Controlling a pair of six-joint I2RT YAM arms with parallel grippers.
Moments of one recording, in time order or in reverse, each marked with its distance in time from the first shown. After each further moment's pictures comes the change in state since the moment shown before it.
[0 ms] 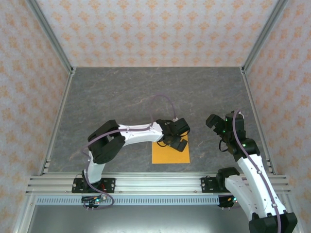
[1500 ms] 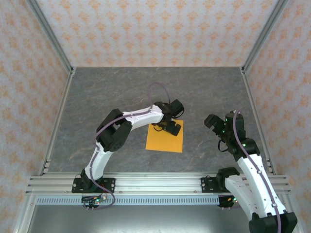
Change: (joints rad) left arm 0.211 0.167 0.246 -0.168 0.036 0.140; right arm 0.000 0.008 0.000 0.000 -0.066 0.023
